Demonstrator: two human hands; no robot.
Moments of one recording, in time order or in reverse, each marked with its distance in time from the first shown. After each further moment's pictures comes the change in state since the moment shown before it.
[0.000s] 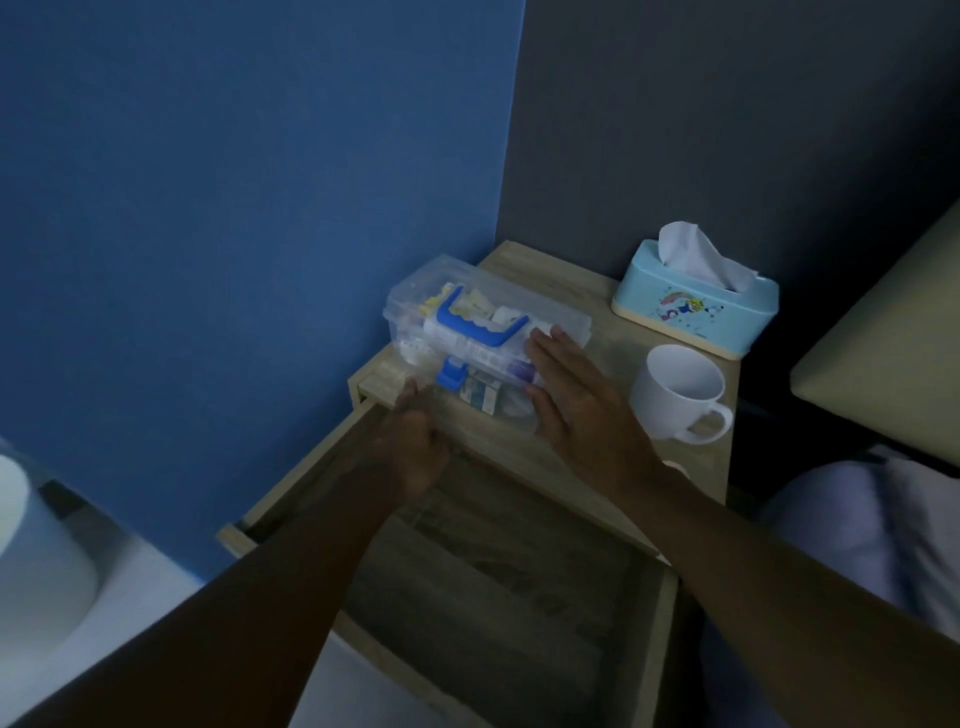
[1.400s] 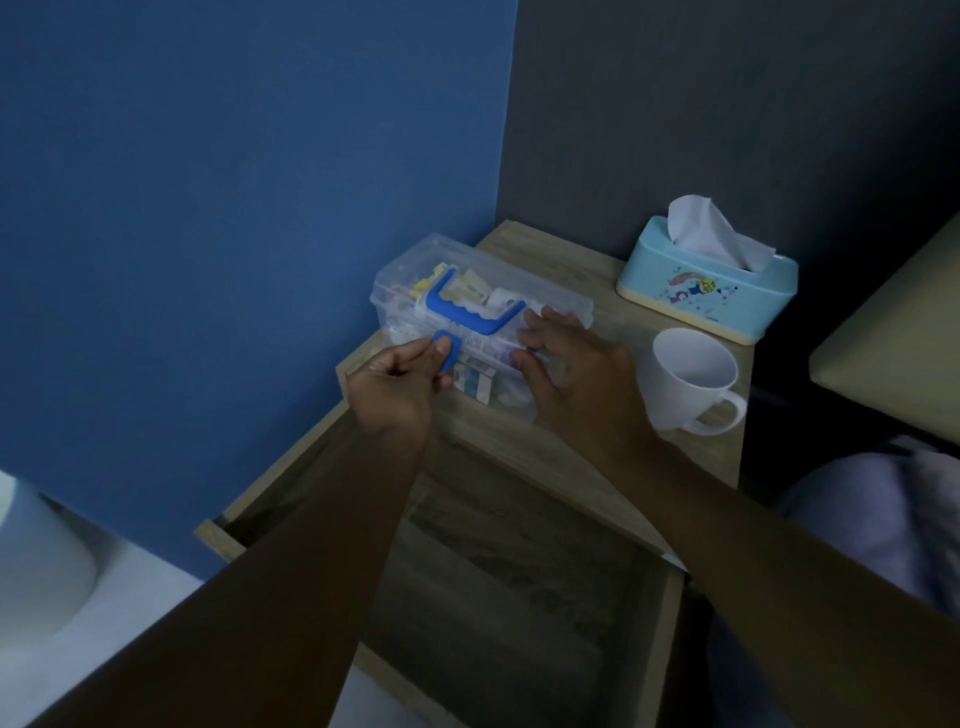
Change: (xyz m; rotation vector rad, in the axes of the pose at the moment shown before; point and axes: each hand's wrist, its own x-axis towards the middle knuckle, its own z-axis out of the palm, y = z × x) left_hand 0.045 0.016 0.024 -1.239 0.671 -0.312; right_hand 0.020 -0.003 -0.004 0.110 0.054 0.160
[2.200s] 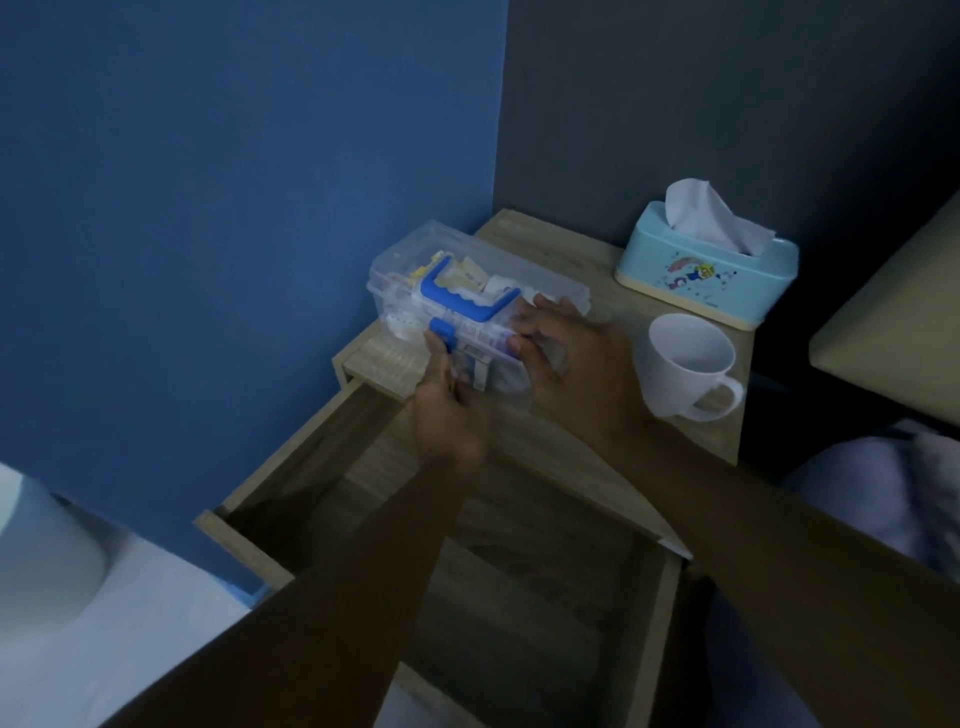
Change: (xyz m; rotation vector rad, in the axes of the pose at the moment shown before) left_hand -0.034 -0.033 0.016 0.697 -0.078 0.369; right_hand 0.002 -0.001 -0.004 0.073 -0.039 0.057
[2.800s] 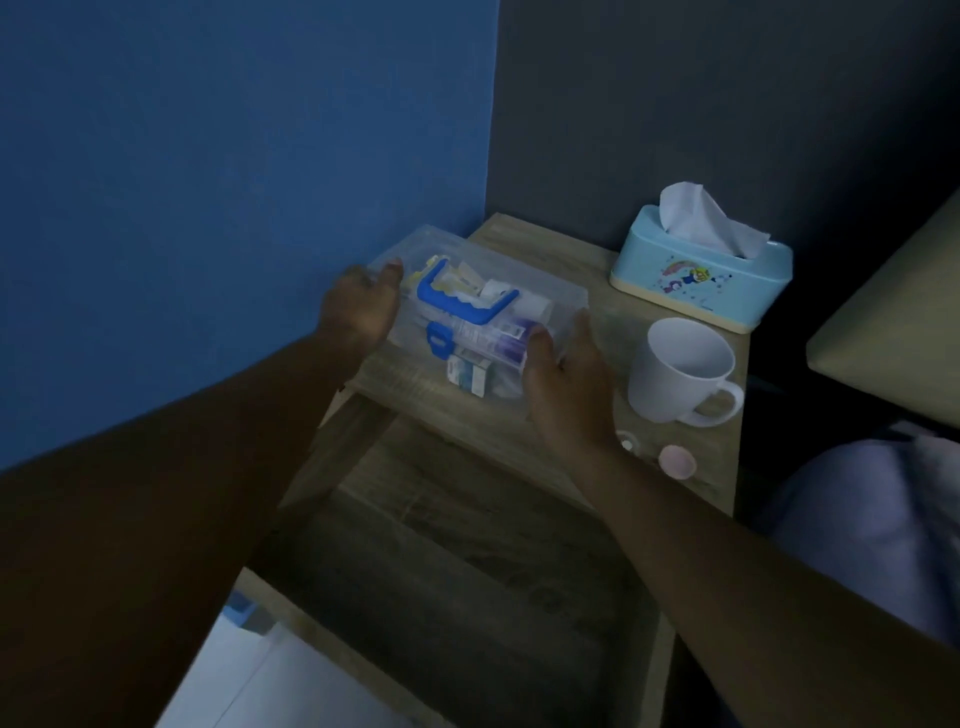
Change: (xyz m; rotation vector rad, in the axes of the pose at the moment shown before) left_hand 0.134 0.017 -0.054 0.148 -0.186 -0.195; right_hand -0.004 -0.021 0.025 0.509 0.172 0.593
